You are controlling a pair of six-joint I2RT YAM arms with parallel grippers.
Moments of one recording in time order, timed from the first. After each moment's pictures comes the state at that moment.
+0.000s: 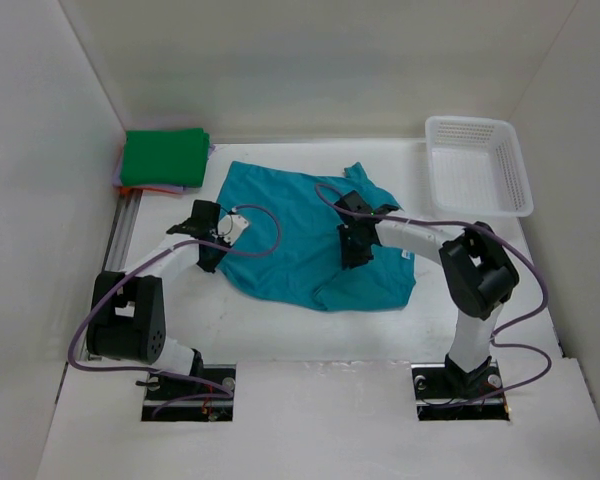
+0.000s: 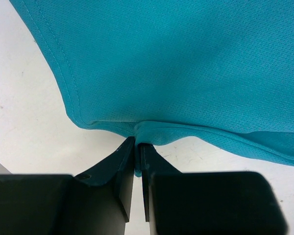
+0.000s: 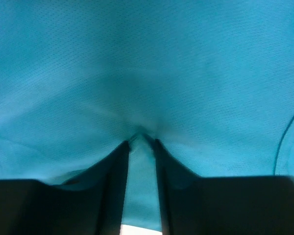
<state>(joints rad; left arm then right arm) -0.16 1.48 0.82 -0.48 -0.07 0.52 0.62 1.86 1.24 -0.59 0.05 0.54</state>
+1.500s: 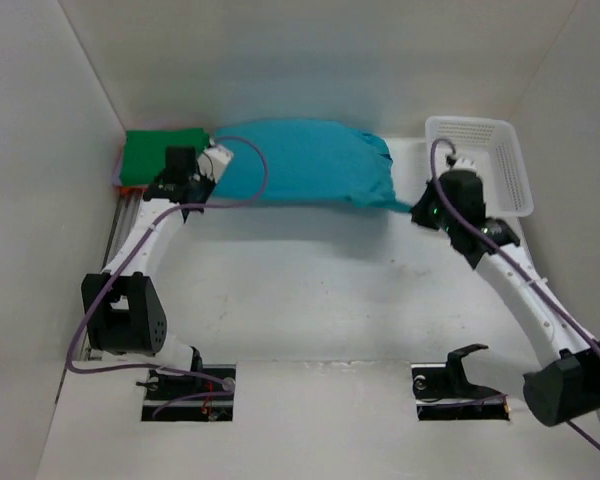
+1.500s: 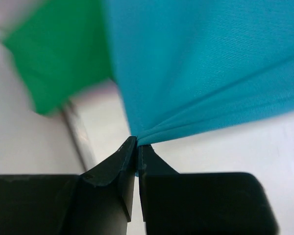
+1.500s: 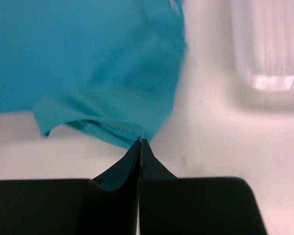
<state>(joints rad) -0.07 1.52 1.34 -0.45 -0.03 0.52 0.25 1.18 1.17 -0.45 0.12 0.47</state>
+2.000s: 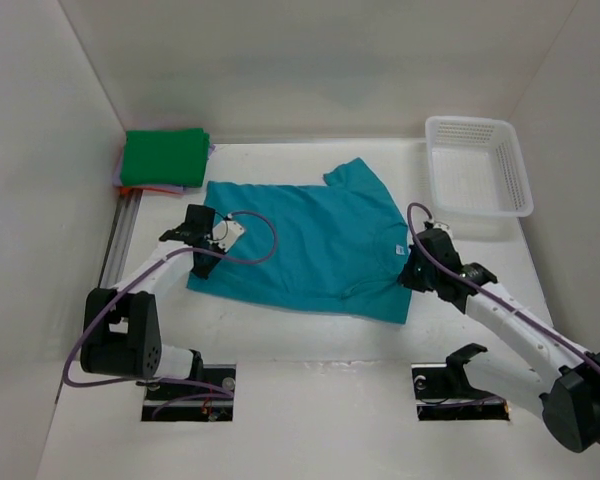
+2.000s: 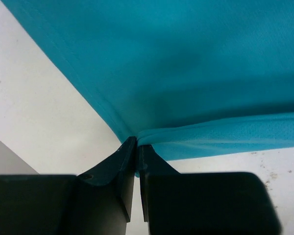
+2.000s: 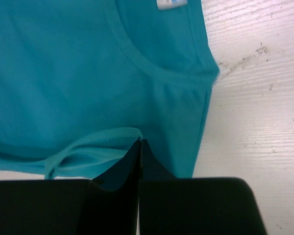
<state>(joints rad) -0.14 1.39 0.79 -0.55 -0.09 0.57 0.45 0.99 0.63 -0.53 0.15 0.68</state>
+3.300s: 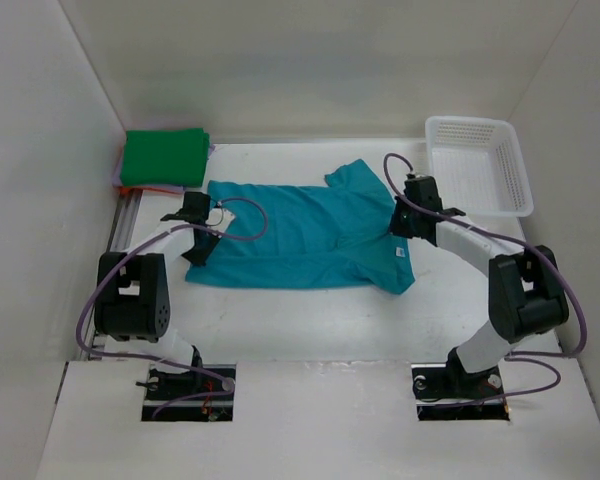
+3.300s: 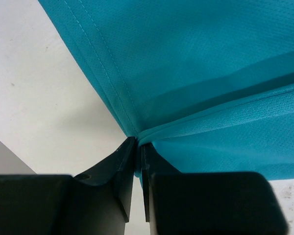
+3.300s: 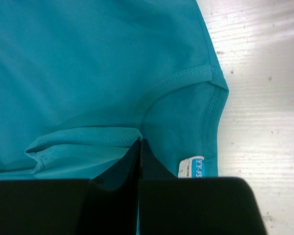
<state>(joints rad) -0.07 1.60 0.92 -0.53 -0.14 0.50 0.26 1.59 0.98 -0.22 0.03 0.44</state>
